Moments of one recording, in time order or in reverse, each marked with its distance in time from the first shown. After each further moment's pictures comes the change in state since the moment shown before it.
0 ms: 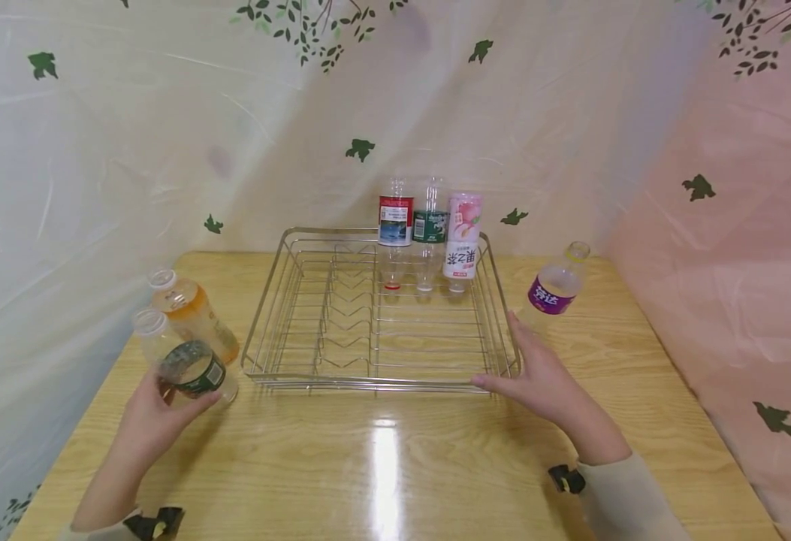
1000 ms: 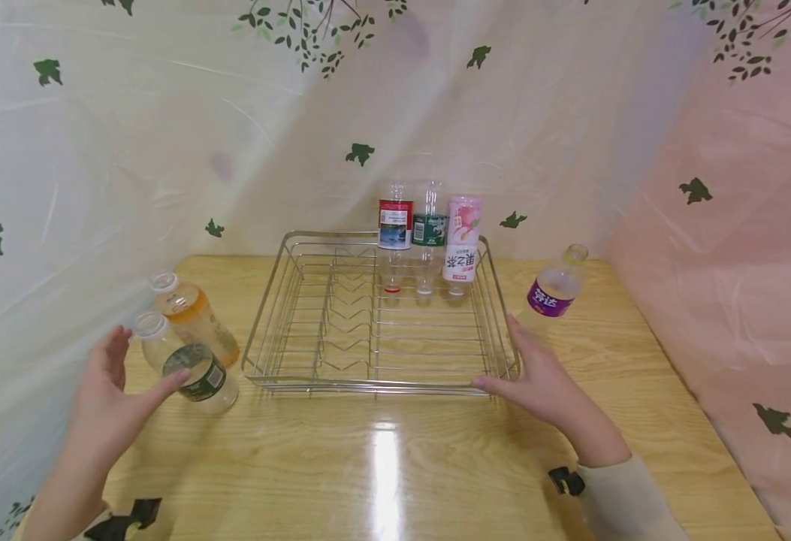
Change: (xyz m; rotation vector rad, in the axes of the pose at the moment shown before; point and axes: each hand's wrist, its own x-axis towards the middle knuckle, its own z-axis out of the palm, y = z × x) left_hand -0.014 0.054 -0.033 -0.026 0.148 -0.003; right_hand -0.002 -0.001 -0.001 -0.012 0.012 -0.003
